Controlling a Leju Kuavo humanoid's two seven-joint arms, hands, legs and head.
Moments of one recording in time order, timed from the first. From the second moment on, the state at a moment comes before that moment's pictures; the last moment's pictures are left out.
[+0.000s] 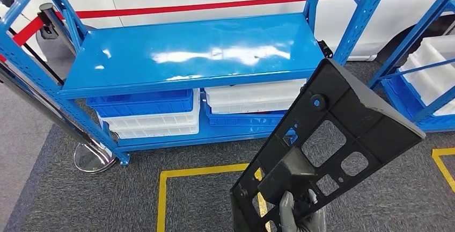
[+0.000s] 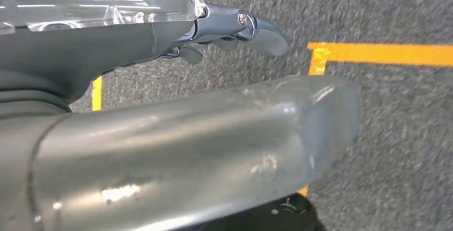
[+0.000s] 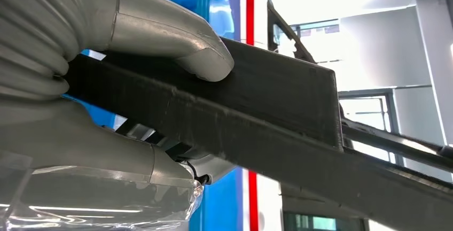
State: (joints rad) left arm -0.06 -0.19 1.33 -0.27 -1.16 0.06 -0.48; right arm 0.46 0.21 0.25 -1.90 0.14 -0.04 -0.66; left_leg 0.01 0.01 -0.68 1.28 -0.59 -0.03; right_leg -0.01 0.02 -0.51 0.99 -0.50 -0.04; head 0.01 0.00
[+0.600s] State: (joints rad) left arm -0.06 -0.18 1.33 -0.28 -1.16 0.06 -0.47; right arm 0.47 0.20 0.25 -1.92 0.14 -0.05 -0.65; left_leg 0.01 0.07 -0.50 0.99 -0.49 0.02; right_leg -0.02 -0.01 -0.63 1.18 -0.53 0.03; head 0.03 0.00
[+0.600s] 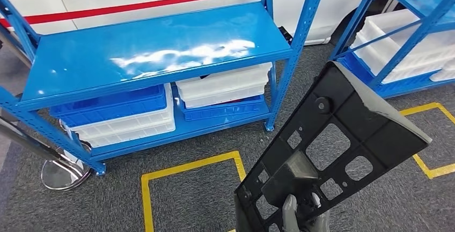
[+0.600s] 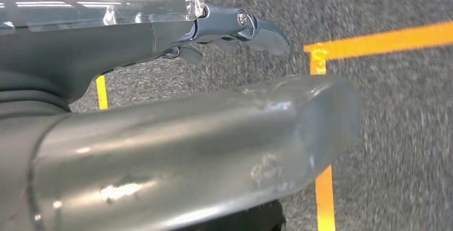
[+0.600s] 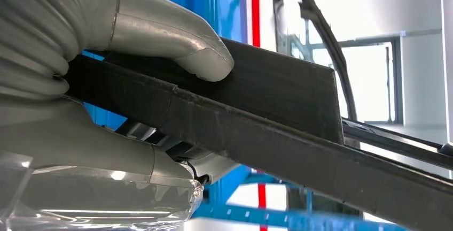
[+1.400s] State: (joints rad) left arm -0.06 -0.17 1.34 -0.28 -1.16 0.02 -0.46; right arm 0.46 0.20 0.26 -1.91 0.16 -0.10 -0.65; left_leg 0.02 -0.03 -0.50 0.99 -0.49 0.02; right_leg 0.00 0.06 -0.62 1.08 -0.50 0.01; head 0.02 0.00
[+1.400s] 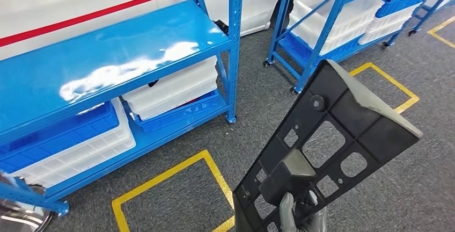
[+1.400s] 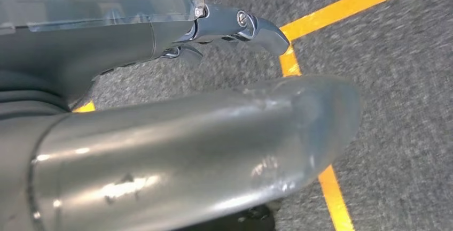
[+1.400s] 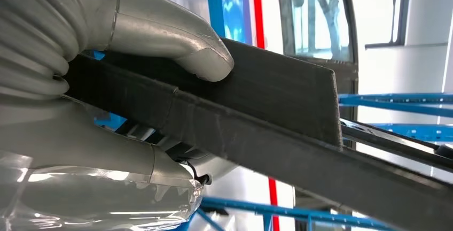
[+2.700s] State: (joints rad) left arm -0.08 -0.15 1.33 -0.27 -1.19 0.00 -0.46; right arm 0.50 0.20 0.28 -1.90 0.19 -0.17 -0.66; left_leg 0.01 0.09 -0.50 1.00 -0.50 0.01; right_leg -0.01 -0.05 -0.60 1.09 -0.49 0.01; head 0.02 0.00
